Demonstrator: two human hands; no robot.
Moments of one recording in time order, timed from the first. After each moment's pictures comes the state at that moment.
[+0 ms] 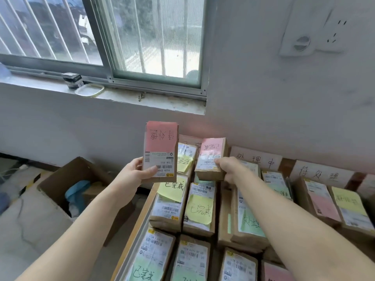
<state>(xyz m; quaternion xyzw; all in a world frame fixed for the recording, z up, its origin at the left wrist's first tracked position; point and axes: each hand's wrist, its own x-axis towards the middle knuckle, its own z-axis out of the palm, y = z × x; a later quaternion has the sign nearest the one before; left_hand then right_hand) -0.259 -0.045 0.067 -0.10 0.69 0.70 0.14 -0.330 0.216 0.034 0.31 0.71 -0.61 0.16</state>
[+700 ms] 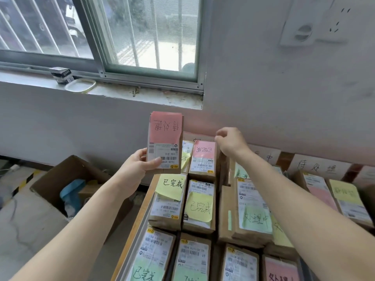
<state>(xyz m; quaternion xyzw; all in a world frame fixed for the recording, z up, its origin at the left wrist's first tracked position) -0.278 -0.034 0.074 -0.08 0.68 0.71 0.16 -0.328 0.215 0.096 0.09 0.92 -0.37 -0.02</state>
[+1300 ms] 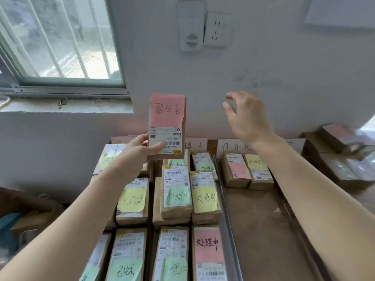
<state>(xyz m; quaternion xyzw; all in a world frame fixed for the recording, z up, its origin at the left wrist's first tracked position) -0.236 0.145 0.127 0.05 0.65 0.72 0.23 -0.182 0.386 0.202 0.04 0.95 -0.12 -0.30</state>
